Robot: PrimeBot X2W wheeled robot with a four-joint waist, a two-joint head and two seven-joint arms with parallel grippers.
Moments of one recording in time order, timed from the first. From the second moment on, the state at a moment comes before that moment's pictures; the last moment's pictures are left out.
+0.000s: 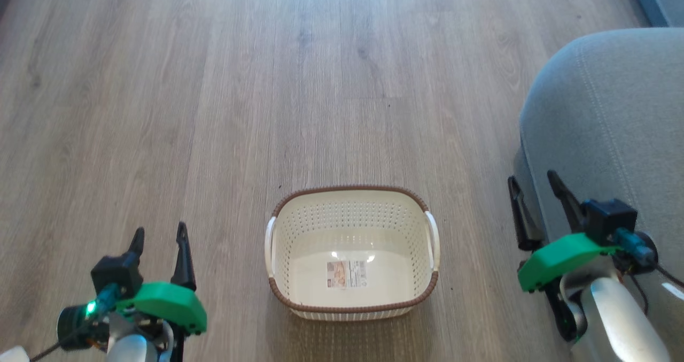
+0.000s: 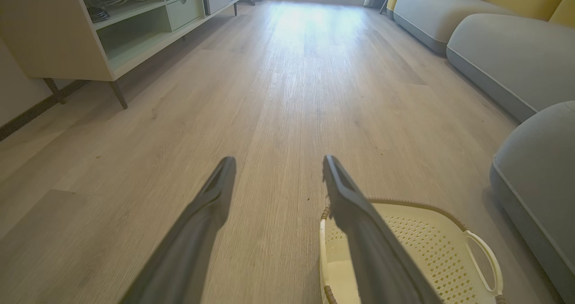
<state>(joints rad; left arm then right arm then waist) -0.10 0.10 -0.06 0.37 -0.24 0.09 -0.25 -0.23 -0.13 0.05 0.46 0.22 0.13 -0.25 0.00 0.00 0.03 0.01</state>
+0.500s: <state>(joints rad) -0.03 0.06 0.03 0.34 -0.17 0.02 -0.25 -0.19 -0.10 0.05 0.45 0.20 0.13 -0.25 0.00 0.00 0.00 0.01</state>
